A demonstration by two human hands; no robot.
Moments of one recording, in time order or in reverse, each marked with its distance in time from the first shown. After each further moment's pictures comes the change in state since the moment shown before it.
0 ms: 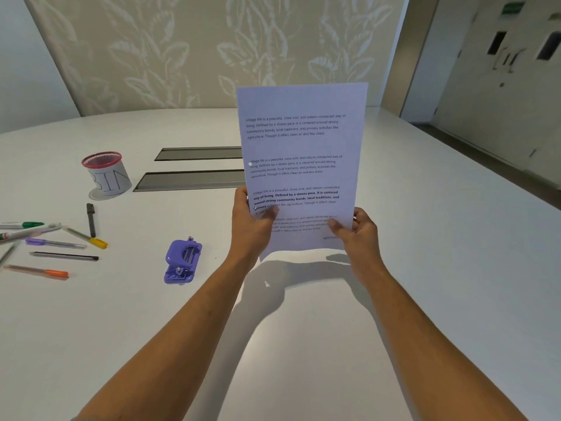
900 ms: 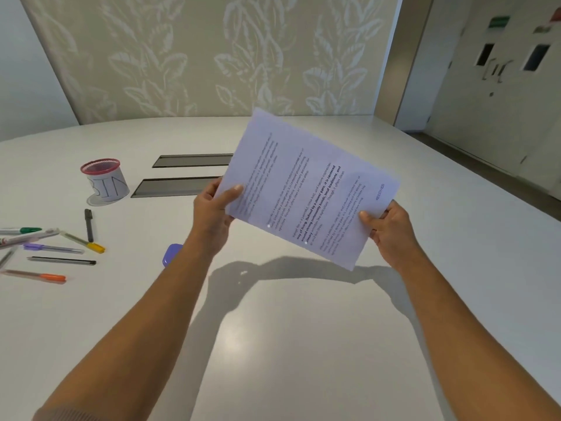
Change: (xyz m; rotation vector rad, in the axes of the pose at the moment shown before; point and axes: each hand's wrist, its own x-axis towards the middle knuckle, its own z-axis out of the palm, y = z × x) left_hand 0.036 0.022 -0.047 -0.407 -0.029 -0.180; right_hand 0.016 -0.038 -0.060 0.182 -0.128 -0.059
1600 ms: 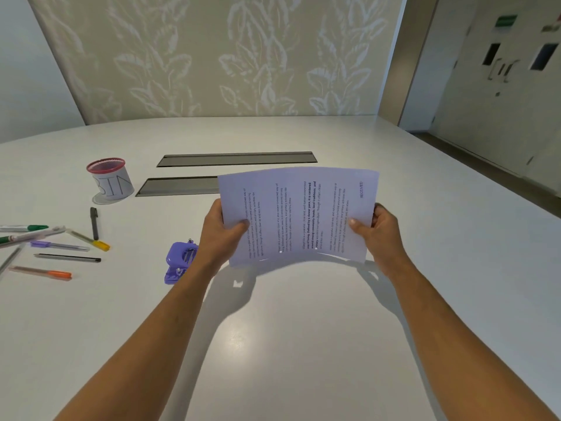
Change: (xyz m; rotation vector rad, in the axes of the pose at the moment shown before) left_hand -0.033 -0.023 -0.018 0.627 0.005 0.166; right_hand -0.001 0.023 0.011 -0.328 0.075 -0.056
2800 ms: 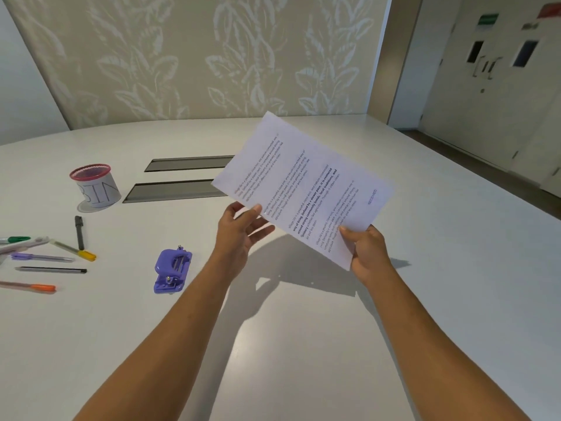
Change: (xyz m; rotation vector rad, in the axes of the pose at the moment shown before) left_hand 0.010 0.007 0.045 -0.722 -0.107 -0.286; right_hand -0.013 0.010 0.018 0.493 0.151 0.331
